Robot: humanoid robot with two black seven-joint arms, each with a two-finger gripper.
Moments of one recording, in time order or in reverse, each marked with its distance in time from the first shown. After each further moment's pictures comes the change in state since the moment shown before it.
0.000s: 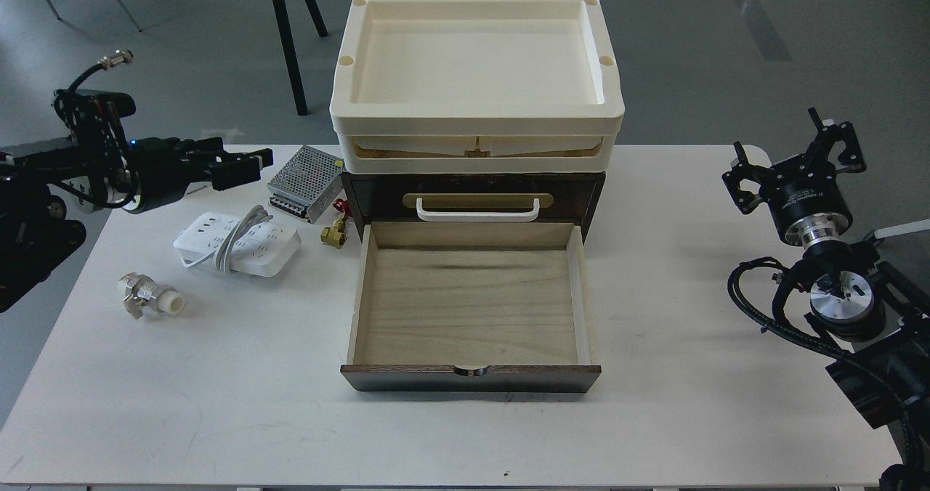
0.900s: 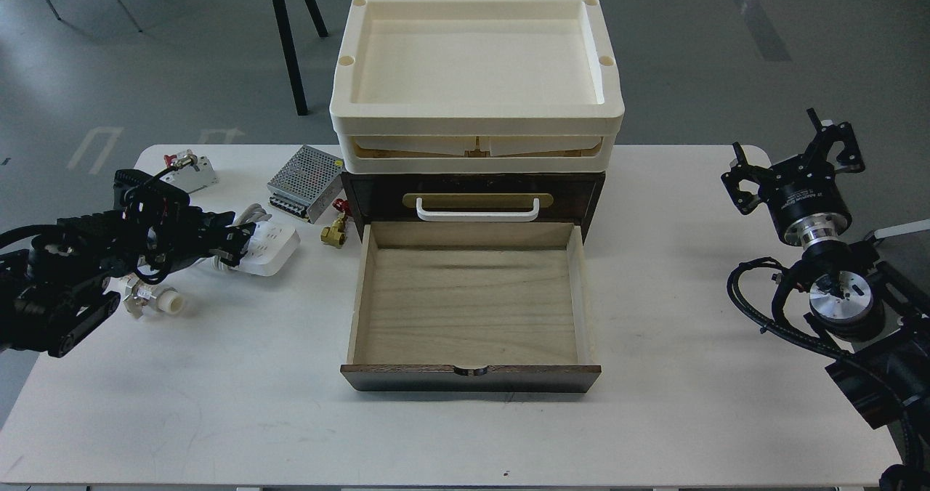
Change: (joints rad) left arm 0.008 -0.188 0.341 0.364 0.038 0.229 0.009; right arm 0.000 0.000 -0.004 0.001 -0.002 -0.001 0.000
